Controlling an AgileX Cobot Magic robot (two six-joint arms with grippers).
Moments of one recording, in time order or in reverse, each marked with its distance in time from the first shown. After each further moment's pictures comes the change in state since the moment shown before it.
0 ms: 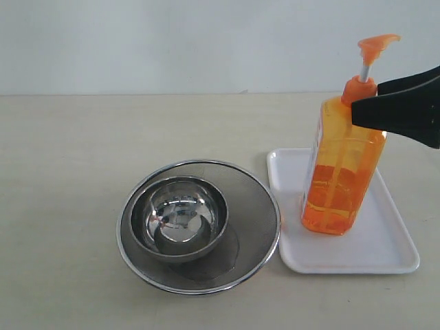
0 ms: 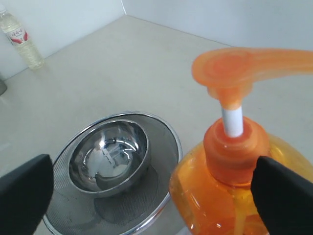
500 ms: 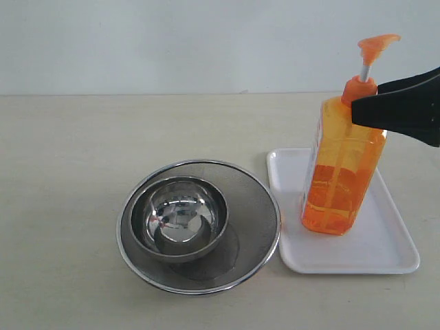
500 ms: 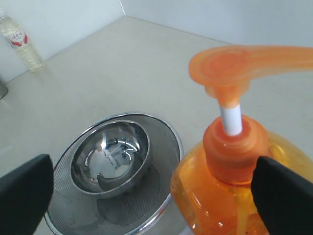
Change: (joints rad) left arm 0.000 0.000 0.000 0.000 0.000 0.000; right arm 0.000 0.000 0.000 0.000 0.000 0.018
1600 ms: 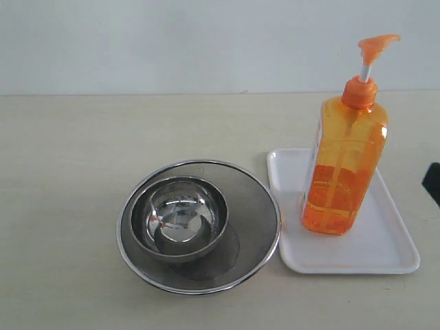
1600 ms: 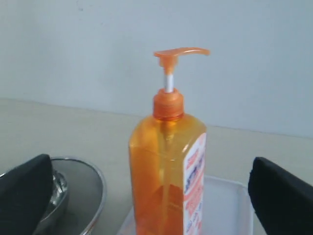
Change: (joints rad) left arm 0.000 0.000 0.000 0.000 0.000 0.000; right arm 0.557 -1.103 0.616 0.004 1.133 0.371
